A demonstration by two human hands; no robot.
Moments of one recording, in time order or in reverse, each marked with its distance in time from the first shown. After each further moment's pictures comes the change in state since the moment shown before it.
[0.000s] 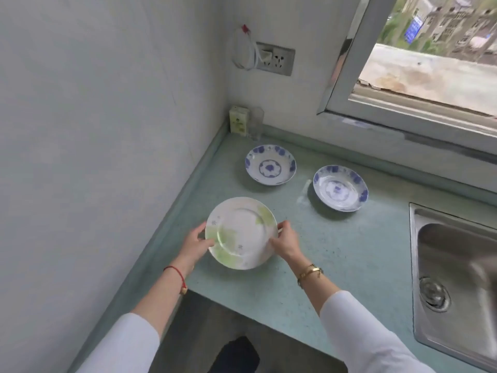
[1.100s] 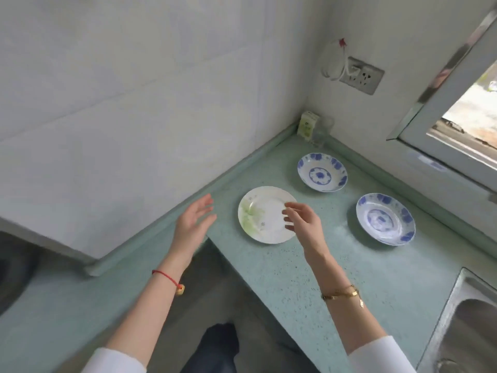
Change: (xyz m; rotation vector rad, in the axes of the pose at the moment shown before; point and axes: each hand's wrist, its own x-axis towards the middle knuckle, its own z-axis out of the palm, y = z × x) left_hand -0.163 -0.017 -0.006 -0.300 0.475 0.312; right_hand -0.088 -0.044 -0.046 0.384 -0.278 -0.354
